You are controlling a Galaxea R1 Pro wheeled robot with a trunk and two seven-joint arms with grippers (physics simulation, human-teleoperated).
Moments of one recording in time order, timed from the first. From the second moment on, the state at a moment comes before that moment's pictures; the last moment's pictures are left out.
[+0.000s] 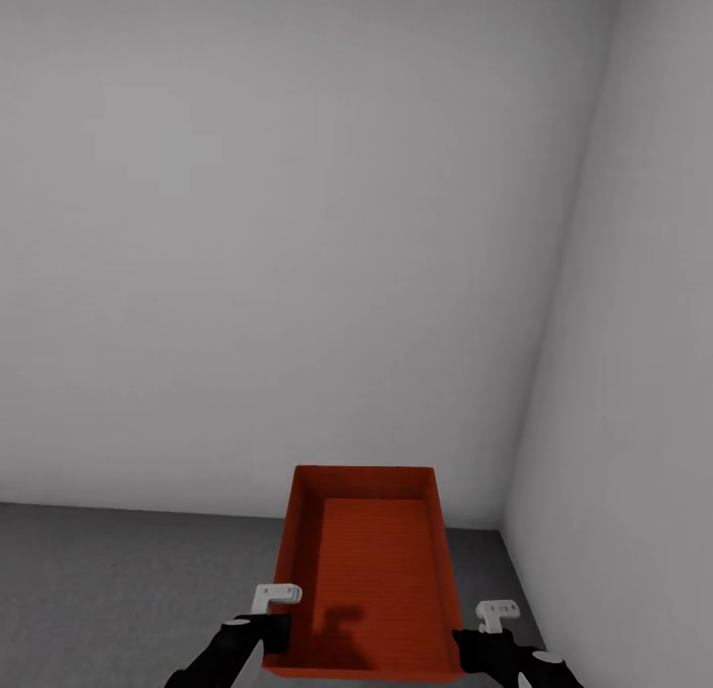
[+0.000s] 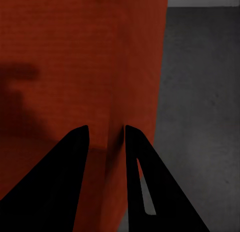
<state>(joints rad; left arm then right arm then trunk) -0.43 -0.11 -0.06 -0.48 0.05 0.29 0.11 -0.38 -0.07 0.08 -0.45 -0.14 0.11 0.29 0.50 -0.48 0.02</state>
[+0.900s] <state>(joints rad) -0.43 -0.11 -0.06 -0.48 0.05 0.29 0.11 -0.38 -0.07 0.08 -0.45 -0.14 0.11 0.29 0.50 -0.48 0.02</state>
